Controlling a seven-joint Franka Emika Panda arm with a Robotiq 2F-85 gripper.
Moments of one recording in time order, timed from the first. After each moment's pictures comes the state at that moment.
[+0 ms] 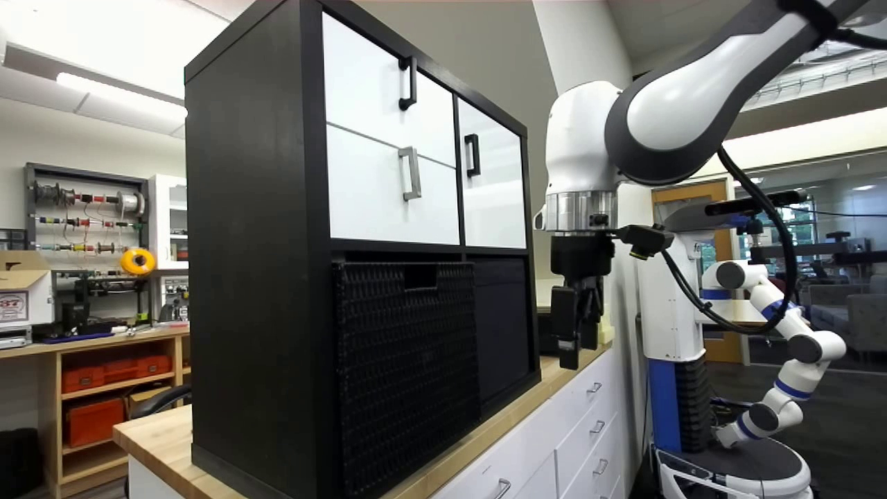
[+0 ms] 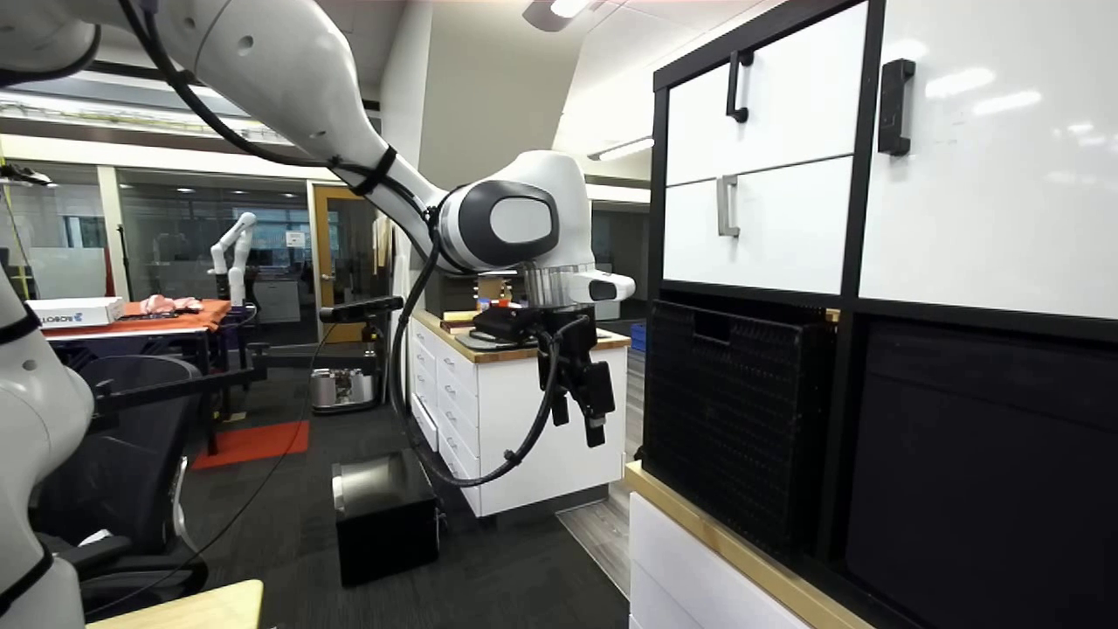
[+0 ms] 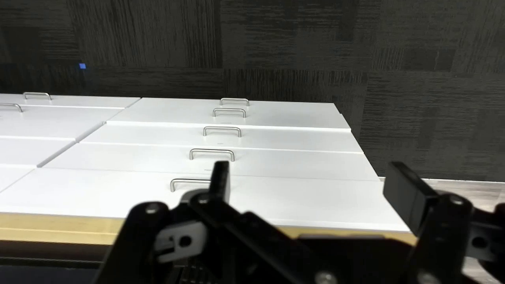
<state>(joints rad) -0.01 -0.12 0.06 -2.30 -0.09 2.30 0.13</state>
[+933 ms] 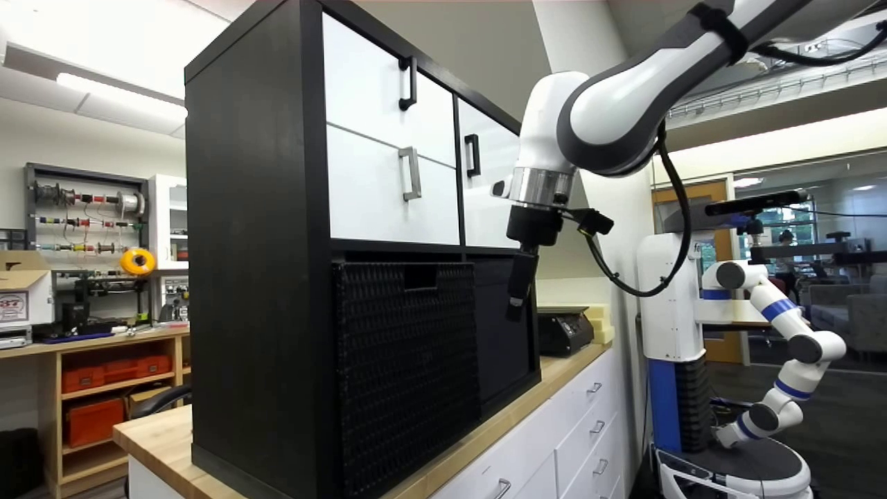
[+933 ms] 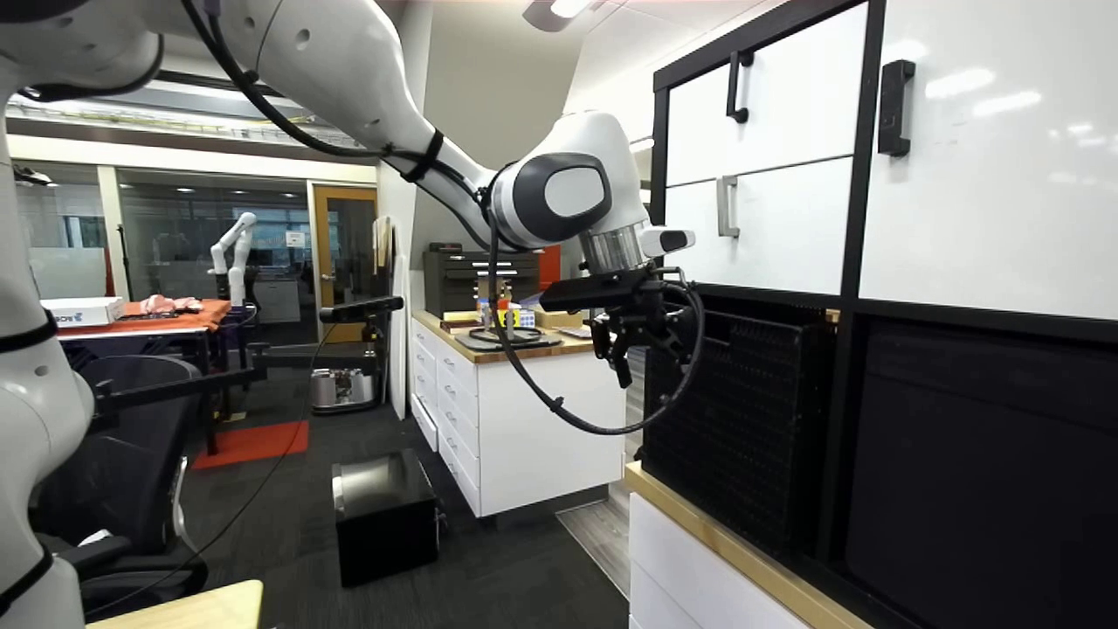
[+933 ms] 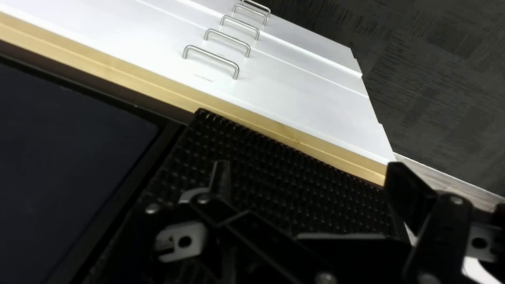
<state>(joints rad) -0.01 -0.01 0.00 -2.10 -0.09 2.42 -0.29</state>
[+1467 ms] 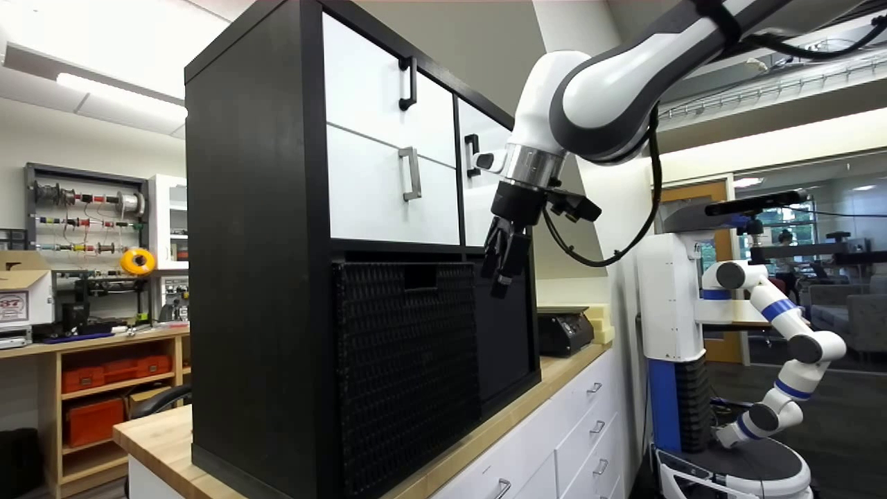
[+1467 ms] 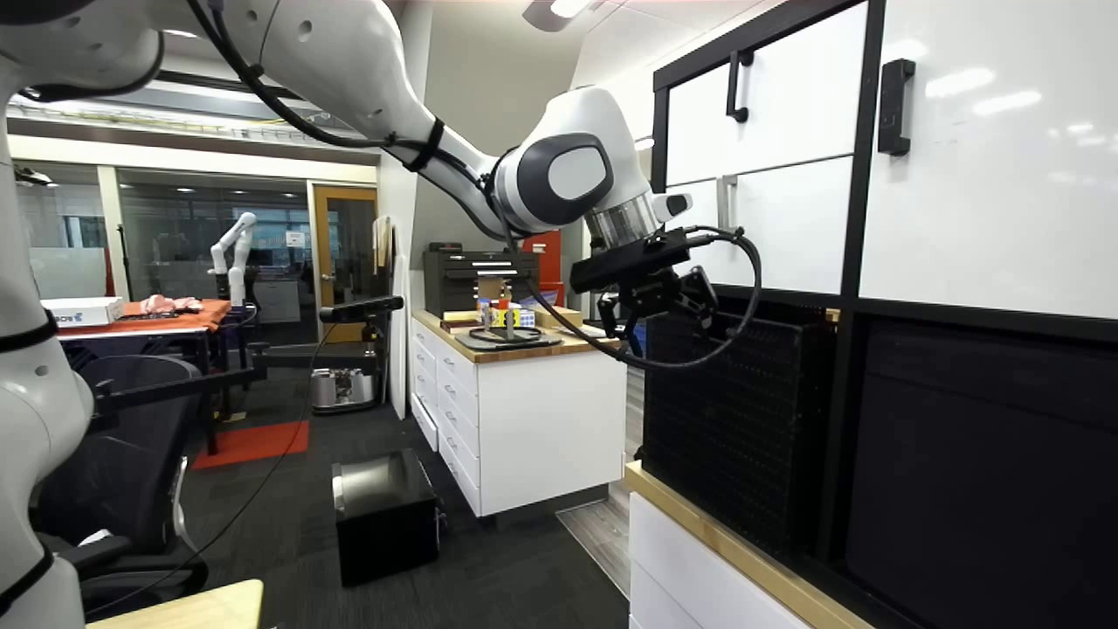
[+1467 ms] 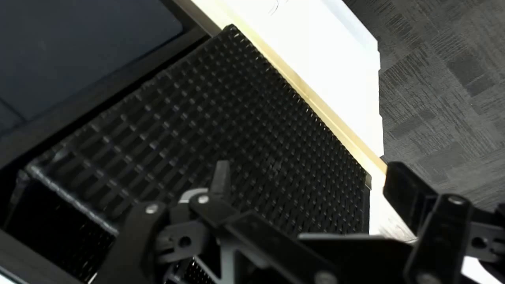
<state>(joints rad) -0.01 0.00 0.01 -2.05 -0.09 2.51 -0.67</state>
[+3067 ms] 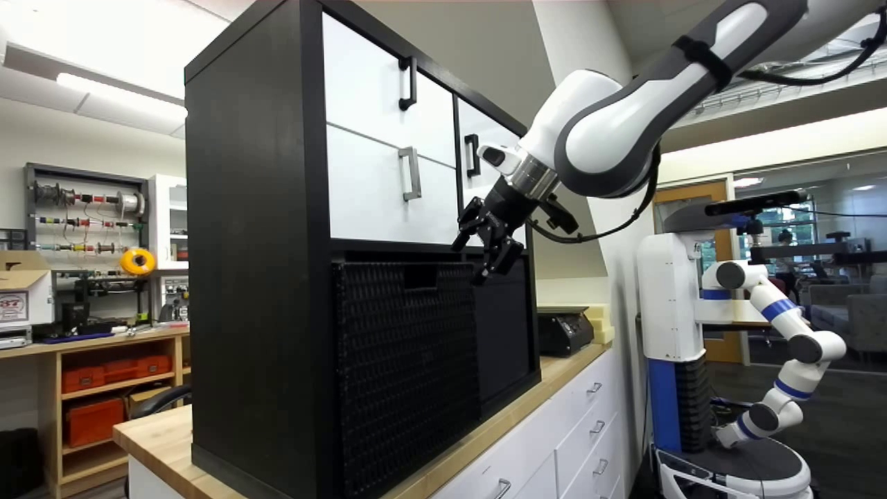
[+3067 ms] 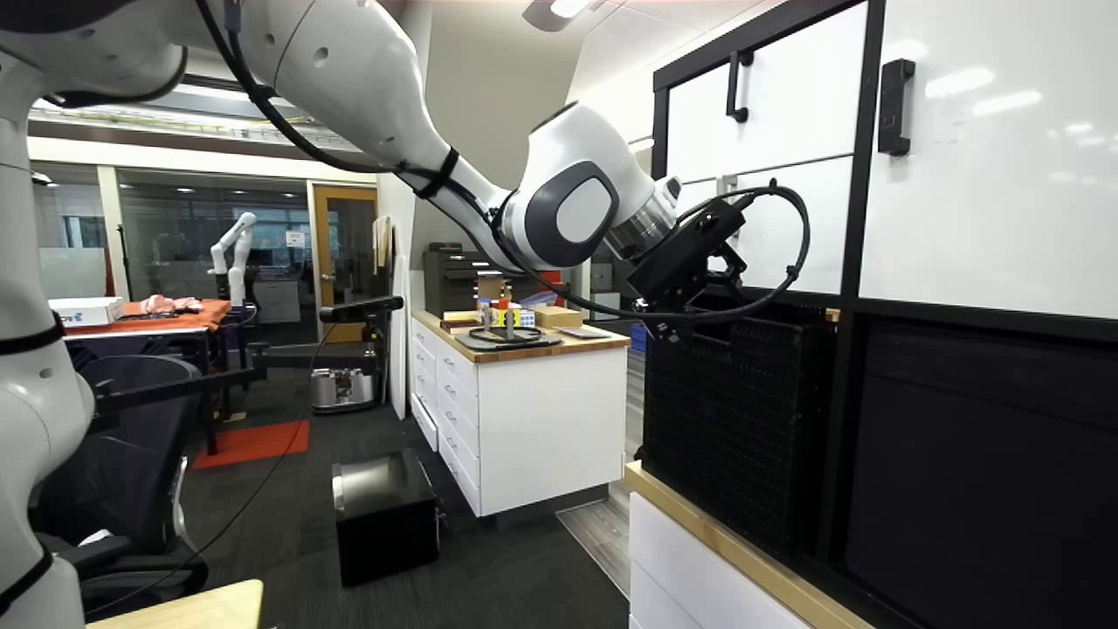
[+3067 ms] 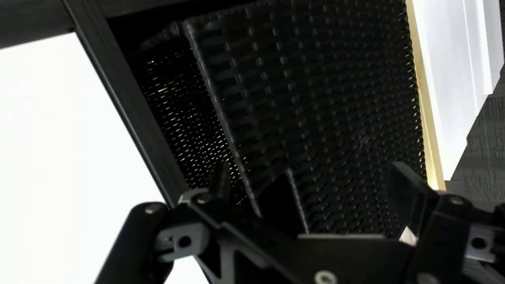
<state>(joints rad) -0.01 0.04 -0.03 -2.11 -0.09 2.96 -1.13</state>
